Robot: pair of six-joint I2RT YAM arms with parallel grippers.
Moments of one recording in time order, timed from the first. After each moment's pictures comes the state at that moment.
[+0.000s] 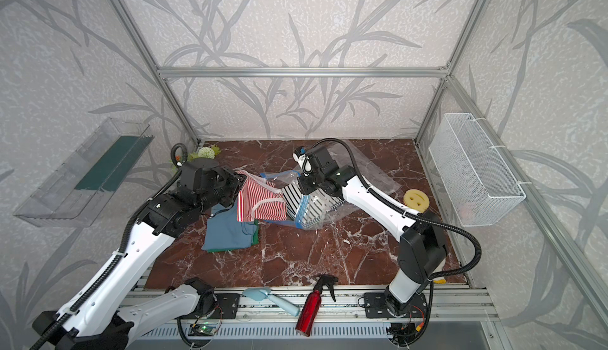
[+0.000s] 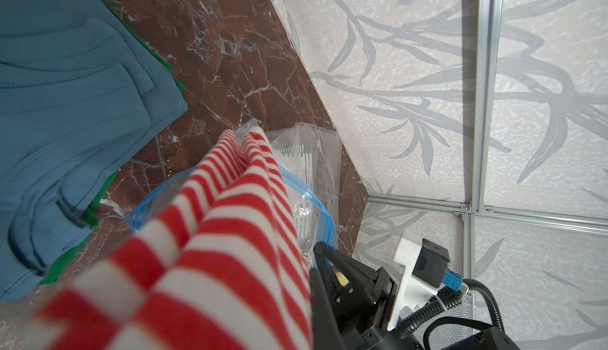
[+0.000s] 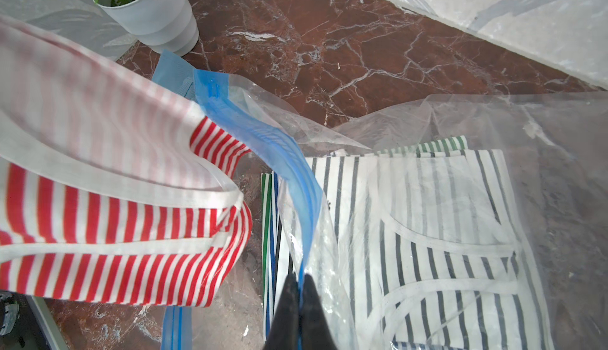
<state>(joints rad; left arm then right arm) -0.46 1.04 1.24 -0.76 -0.14 -1.35 0.67 1.66 1.44 -0.54 -0.11 0.09</state>
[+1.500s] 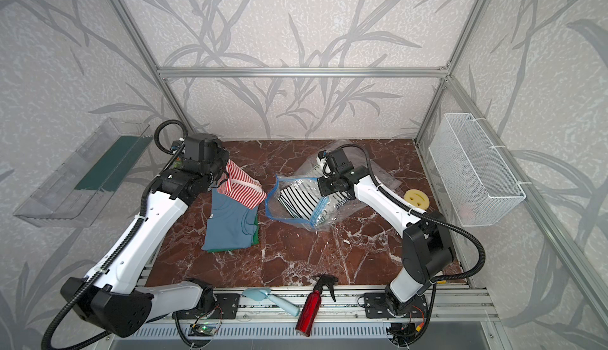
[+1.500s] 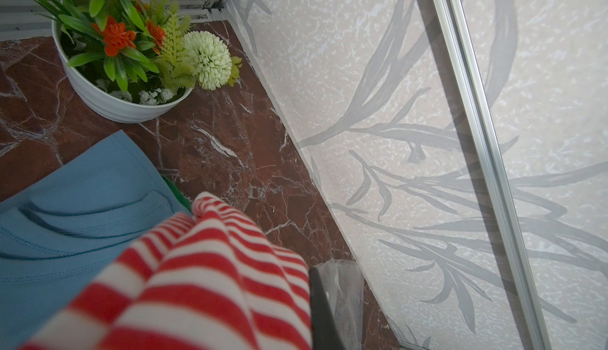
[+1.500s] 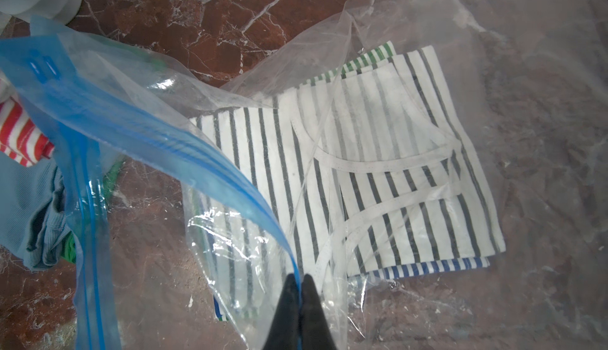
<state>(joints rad) -0.28 1.27 1.37 -0.65 -0.42 -1.25 0.52 1.63 1.32 -0.61 -0.08 0.13</state>
